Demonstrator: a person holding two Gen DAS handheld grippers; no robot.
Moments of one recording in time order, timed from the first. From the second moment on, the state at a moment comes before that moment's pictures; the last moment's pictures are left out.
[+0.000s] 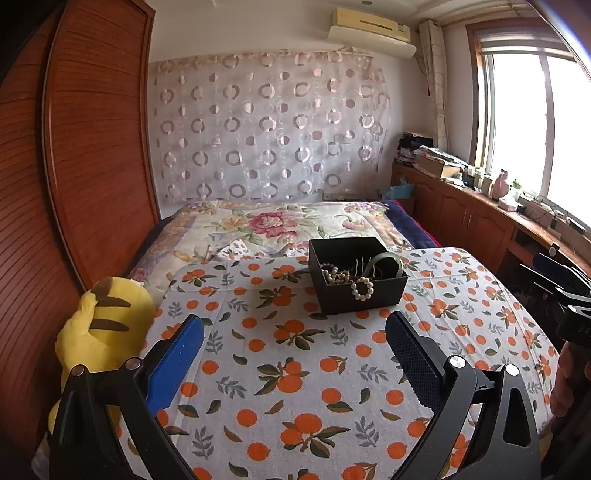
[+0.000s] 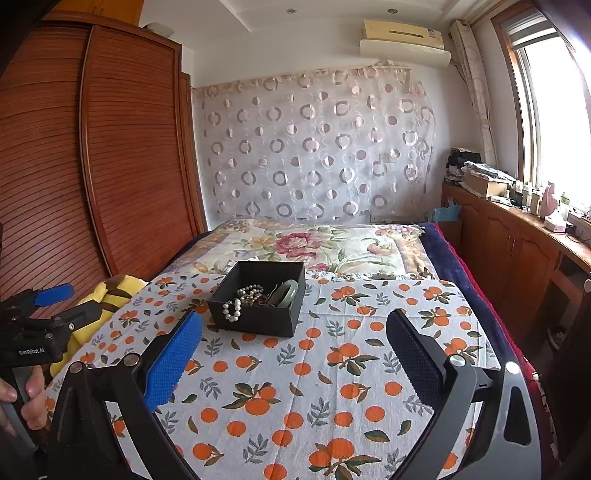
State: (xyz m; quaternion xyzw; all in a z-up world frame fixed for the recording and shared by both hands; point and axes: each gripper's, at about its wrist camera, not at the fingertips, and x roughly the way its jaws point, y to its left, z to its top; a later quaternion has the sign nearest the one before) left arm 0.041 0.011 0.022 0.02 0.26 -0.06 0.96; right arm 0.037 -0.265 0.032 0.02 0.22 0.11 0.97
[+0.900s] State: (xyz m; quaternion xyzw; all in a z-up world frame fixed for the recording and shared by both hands) left arm 0.036 0.005 0.025 0.02 0.25 -0.06 0.97; right arm 0.036 -0.266 0.029 0.02 0.22 0.11 0.97
